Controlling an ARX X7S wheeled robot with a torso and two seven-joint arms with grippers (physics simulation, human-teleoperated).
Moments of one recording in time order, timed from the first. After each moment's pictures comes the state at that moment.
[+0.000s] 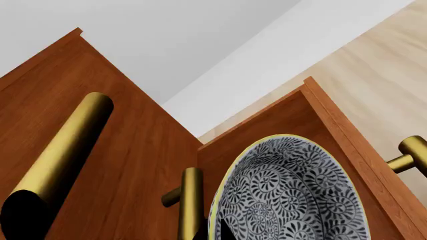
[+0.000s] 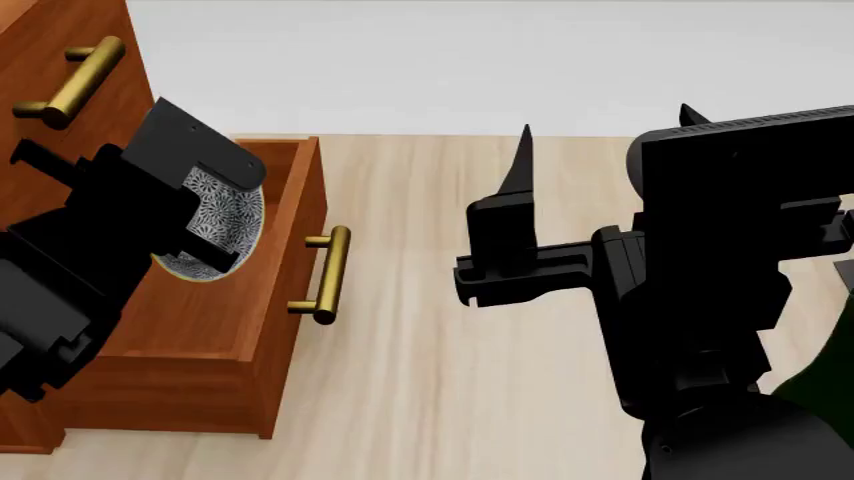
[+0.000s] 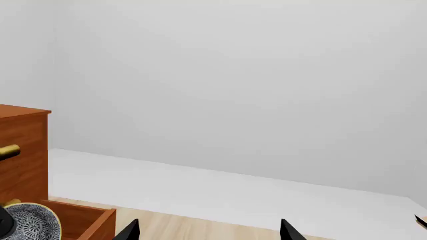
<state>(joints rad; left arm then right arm) -1.38 -0.16 1.28 -1.11 -0.69 -0.41 -0.23 0.75 0.32 -0.01 -0.72 0.58 1.23 0.29</state>
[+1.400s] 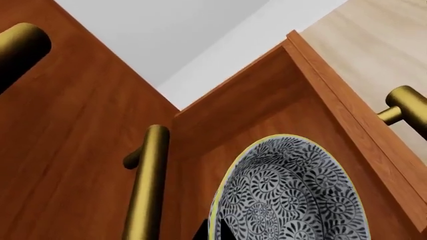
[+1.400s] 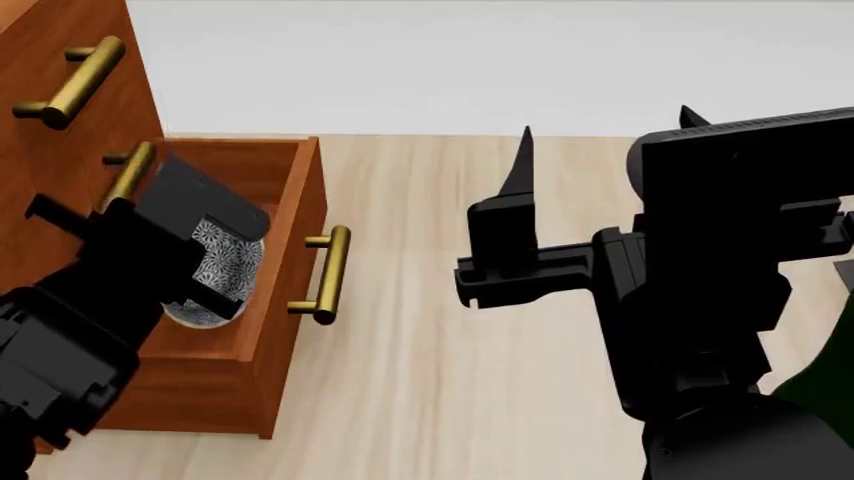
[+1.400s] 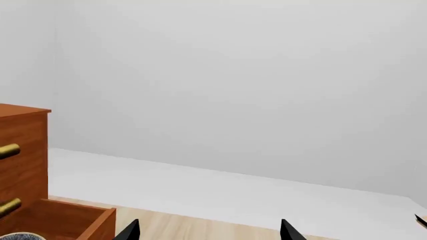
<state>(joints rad) -1.29 -0.08 1.11 -1.30 -0.50 -0.32 -0.18 0.75 0.34 -0.02 -0.71 0.61 1.21 0.32</state>
